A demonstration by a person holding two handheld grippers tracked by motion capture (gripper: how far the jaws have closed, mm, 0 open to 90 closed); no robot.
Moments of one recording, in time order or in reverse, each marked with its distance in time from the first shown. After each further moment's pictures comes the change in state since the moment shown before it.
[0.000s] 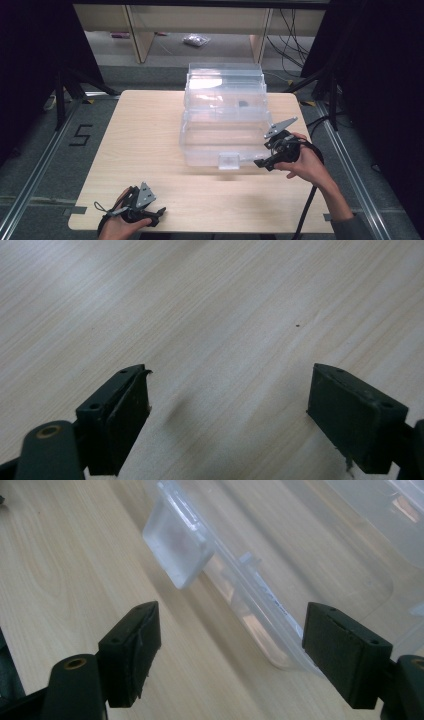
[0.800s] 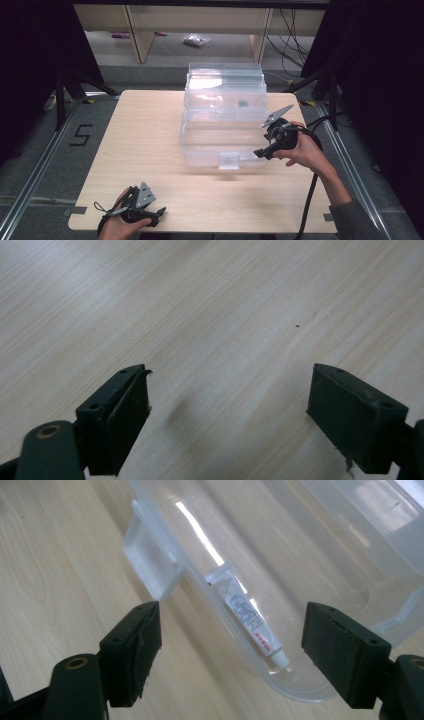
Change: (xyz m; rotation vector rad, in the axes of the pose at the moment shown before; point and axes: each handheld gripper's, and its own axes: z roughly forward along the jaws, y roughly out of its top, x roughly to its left) left arm 0.000 0.000 -0.001 -0.001 0.003 0.000; right arm -0.018 0.024 -0.003 0.053 -0.002 -0.009
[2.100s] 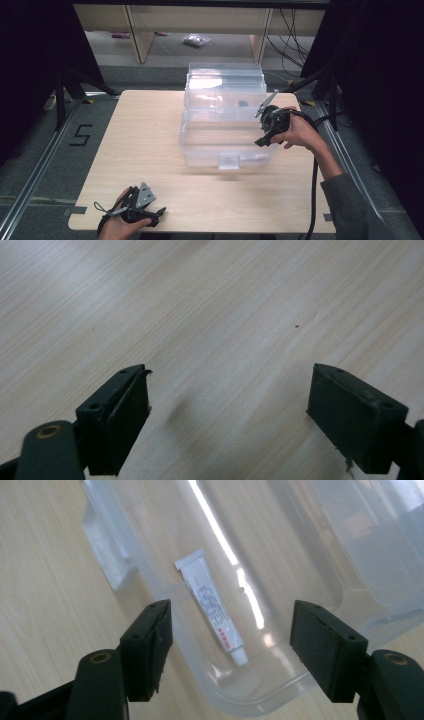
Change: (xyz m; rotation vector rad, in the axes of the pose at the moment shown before) left arm 0.000 0.000 0.000 -0.004 0.003 -0.003; right arm -0.033 0.035 0.012 0.148 0.014 -0.119
